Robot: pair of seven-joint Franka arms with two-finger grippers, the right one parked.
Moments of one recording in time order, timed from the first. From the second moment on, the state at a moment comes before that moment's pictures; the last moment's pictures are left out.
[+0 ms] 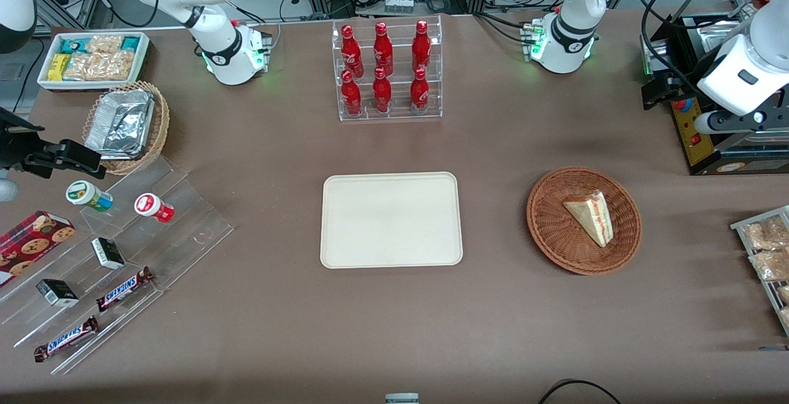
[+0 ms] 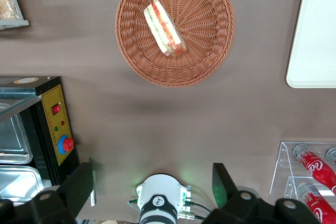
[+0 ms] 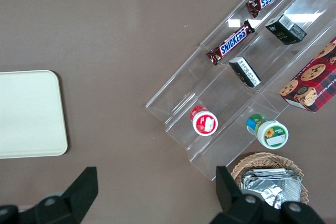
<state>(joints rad) 0.06 -0.02 -0.17 -1.55 0.03 1.30 -0.10</state>
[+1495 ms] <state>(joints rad) 0.06 0.06 -0.11 -2.17 0.03 2.15 -0.45</state>
